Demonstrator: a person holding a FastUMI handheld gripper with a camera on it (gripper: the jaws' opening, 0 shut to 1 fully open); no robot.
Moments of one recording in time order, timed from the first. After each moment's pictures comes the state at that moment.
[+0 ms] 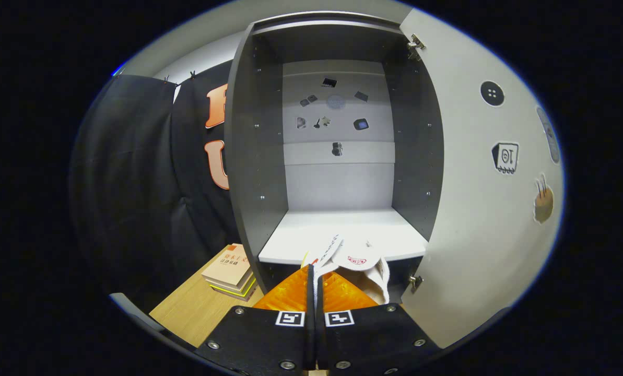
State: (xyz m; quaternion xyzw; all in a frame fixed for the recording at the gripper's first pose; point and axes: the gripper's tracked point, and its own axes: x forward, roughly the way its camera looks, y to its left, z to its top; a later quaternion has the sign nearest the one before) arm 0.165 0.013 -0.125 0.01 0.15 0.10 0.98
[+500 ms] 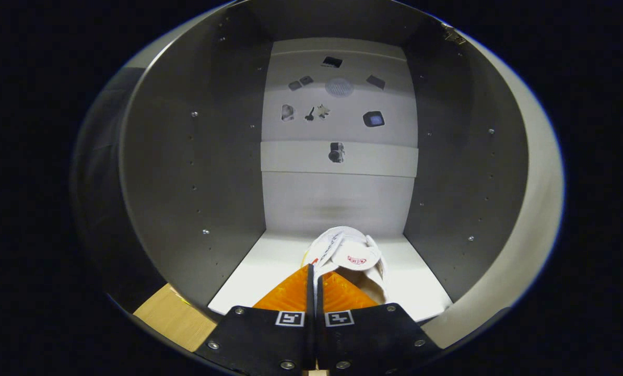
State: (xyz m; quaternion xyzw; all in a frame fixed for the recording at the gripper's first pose) arm 0.332 0.020 -0.148 -0.02 0.17 0.10 0.98
